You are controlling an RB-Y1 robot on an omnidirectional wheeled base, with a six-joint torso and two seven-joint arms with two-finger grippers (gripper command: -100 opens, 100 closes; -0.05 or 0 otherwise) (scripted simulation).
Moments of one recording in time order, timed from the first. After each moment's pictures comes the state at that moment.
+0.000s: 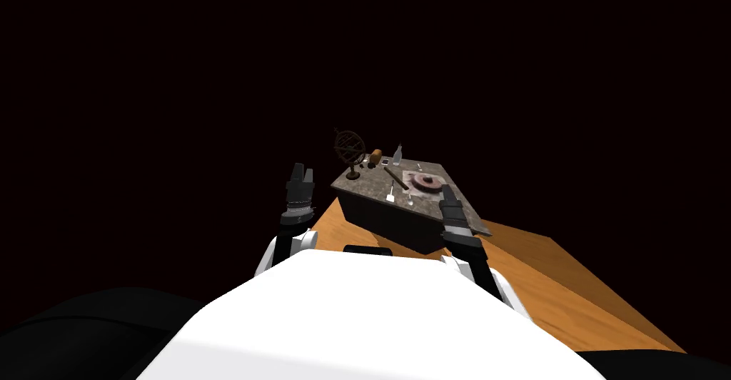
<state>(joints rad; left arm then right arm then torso) 0.52 0.03 -0.02 -2.34 -0.11 -0.52 -0.10 0.64 -0.13 -0.12 -2.25 0.08 -0.35 0.17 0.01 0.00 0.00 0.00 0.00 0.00</state>
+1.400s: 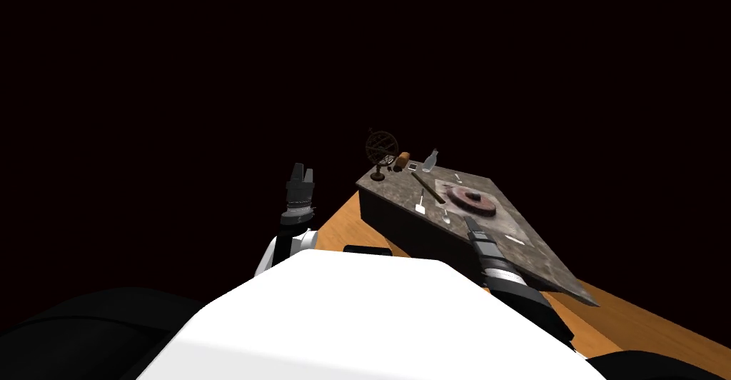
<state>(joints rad) 0.52 0.03 -0.02 -2.34 -0.11 -0.52 -0.10 1.00 -0.22 -0.29 -2.27 0.07 -0.18 0.11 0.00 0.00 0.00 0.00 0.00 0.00</state>
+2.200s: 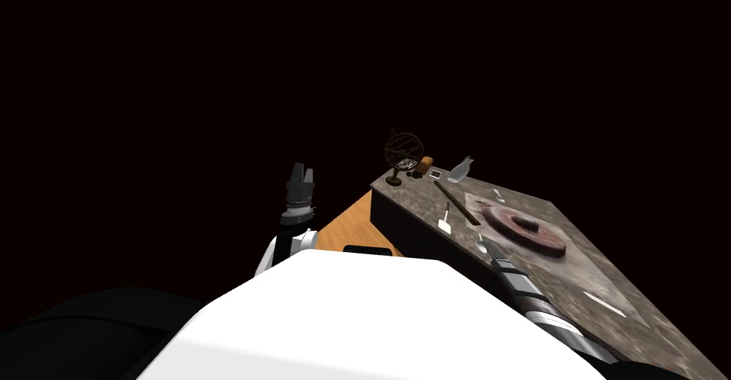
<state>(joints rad) 0.52 0.03 -0.02 -2.34 -0.11 -0.52 -0.10 1.24 -0.31 -0.34 -2.28 0.05 -0.06 0.03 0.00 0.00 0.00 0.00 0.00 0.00</state>
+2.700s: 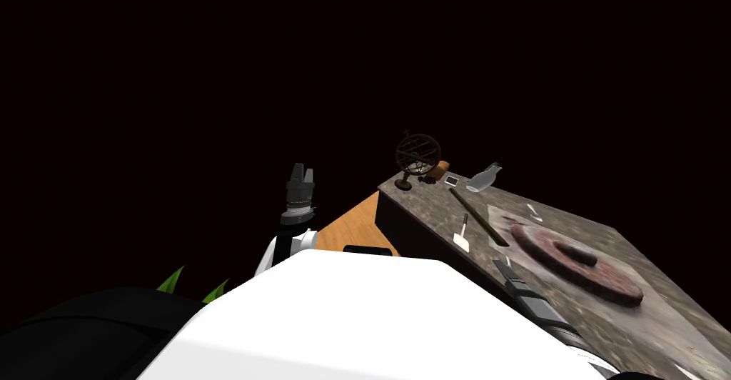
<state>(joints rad) 0.52 0.03 -0.02 -2.34 -0.11 -0.52 -0.10 1.38 -0.38 -0.34 -2.29 0.04 0.02 -0.02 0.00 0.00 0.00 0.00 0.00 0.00</state>
